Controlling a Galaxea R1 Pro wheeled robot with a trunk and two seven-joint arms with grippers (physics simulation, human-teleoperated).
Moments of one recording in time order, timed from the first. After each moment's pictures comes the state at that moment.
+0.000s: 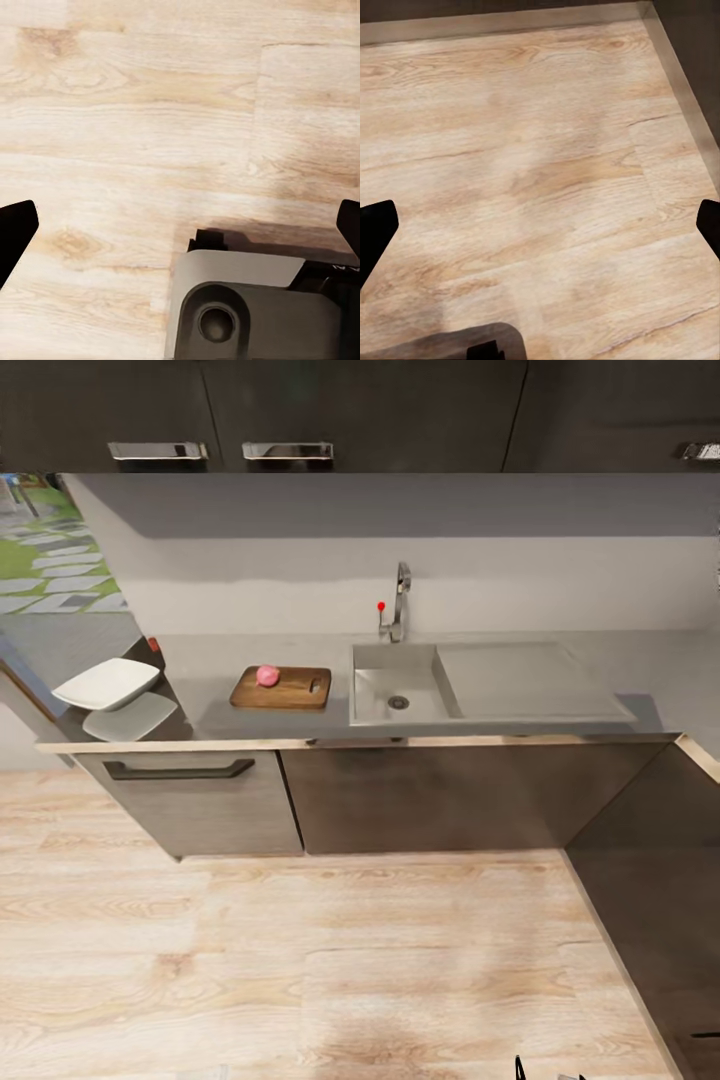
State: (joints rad) left arm -0.42 0.03 -0.14 0.07 0.24 -0.45 0.06; right arm -0.22 -0.04 -0.19 -0.25 0.01 -0.66 -0.09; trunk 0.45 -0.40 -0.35
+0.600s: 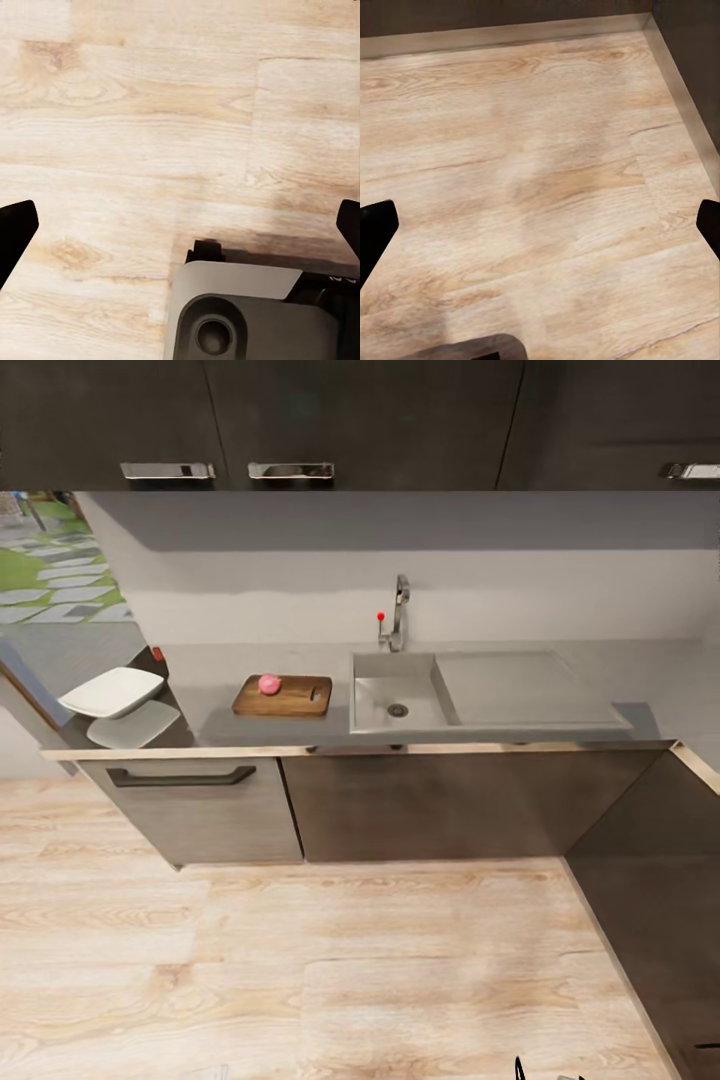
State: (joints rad) left arm -0.42 0.03 -0.14 0.07 0.24 -0.45 0.06; right arm -0.22 -0.04 -0.19 -0.25 0.01 -0.66 -0.09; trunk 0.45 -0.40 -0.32
